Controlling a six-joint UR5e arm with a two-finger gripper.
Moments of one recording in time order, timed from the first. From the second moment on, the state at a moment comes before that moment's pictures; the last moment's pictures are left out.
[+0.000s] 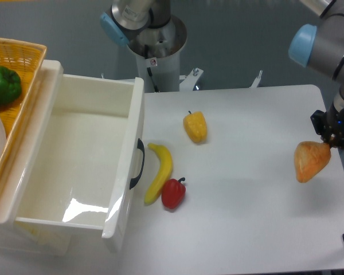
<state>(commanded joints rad) 2.87 -2.07 -1.23 -1.31 1.52 1.54</state>
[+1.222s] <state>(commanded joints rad) 2.71 -1.76 -1.41 -1.41 1.27 1.13</state>
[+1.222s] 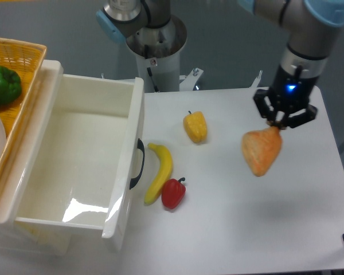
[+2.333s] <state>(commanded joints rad) 2.39 -1.68 -1.49 -1.36 1.17 0.76</state>
